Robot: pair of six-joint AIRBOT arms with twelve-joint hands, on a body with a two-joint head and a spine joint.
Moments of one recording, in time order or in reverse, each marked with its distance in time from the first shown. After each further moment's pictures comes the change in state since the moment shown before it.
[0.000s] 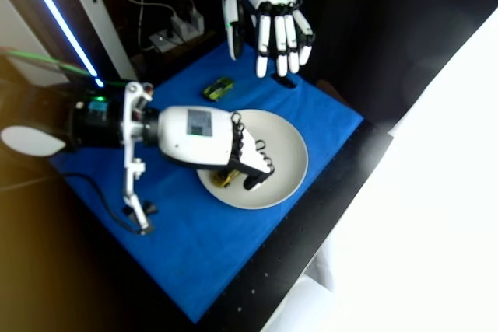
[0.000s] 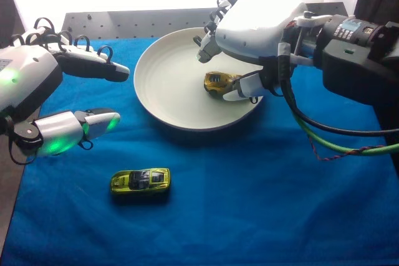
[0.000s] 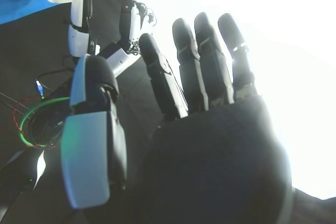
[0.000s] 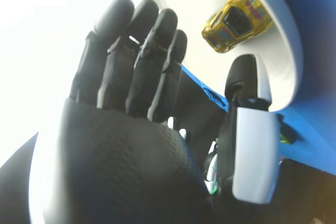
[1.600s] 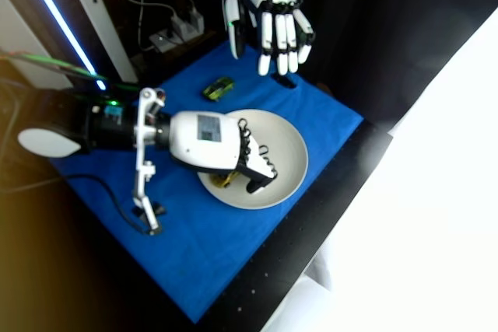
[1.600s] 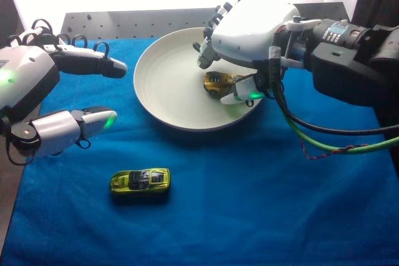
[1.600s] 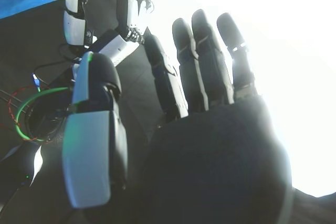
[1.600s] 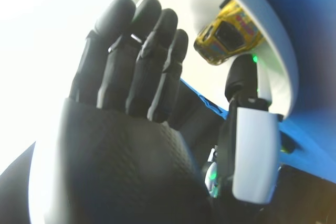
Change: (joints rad) left arm 0.013 0.000 0.000 -0.001 -0.023 -0.023; right arm -0.007 -0.046 0.053 0.008 -0.026 0.000
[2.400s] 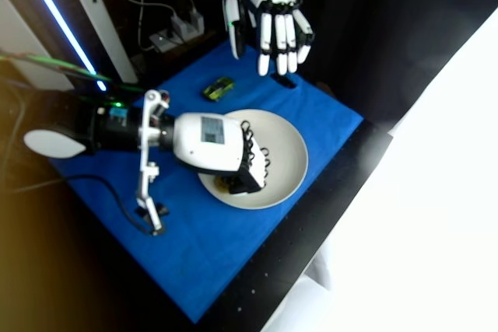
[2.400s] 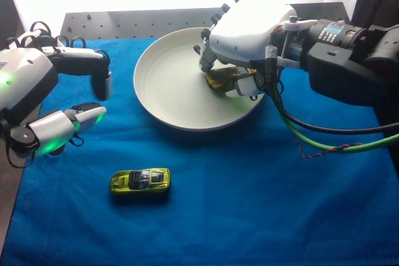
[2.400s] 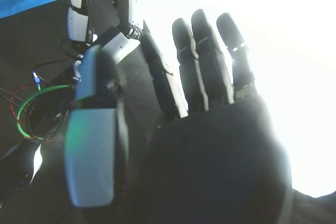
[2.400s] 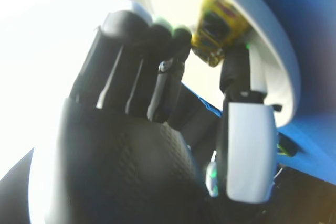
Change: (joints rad) left arm 0.011 0.000 -0.001 -0.003 -0.008 -0.011; right arm 0.000 -0.015 0.015 0.007 -0.006 0.000
